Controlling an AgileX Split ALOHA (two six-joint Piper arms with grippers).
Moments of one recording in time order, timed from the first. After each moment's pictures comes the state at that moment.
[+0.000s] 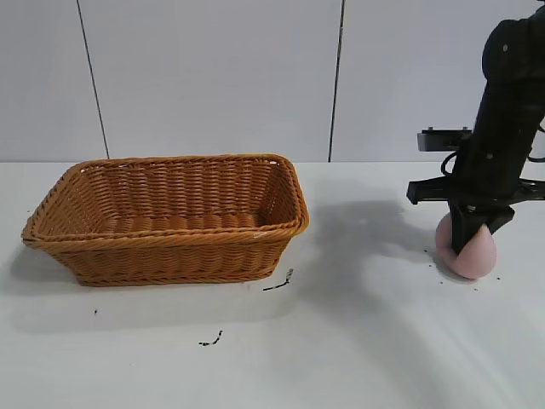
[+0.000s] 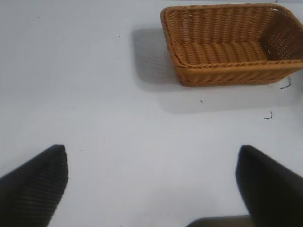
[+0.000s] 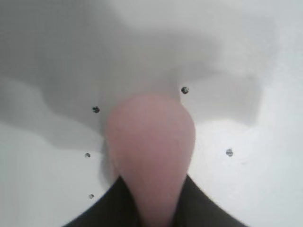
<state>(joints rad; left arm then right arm) -0.02 -0.01 -0.50 -0.04 1.07 0.00 0.05 2.09 -1.75 0.02 1.11 -0.04</state>
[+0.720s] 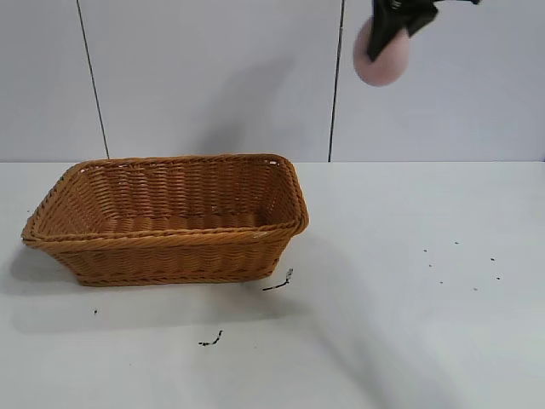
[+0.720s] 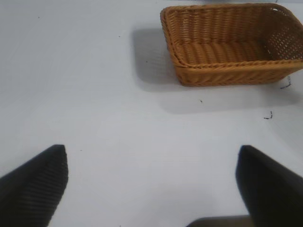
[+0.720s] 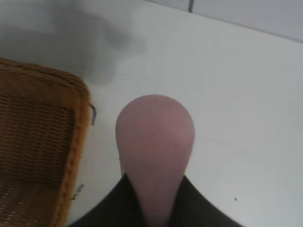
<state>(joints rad) -0.02 -0.01 -0.50 -0.04 1.07 0.00 0.51 2.22 -2.24 0.02 1.17 -0.01</state>
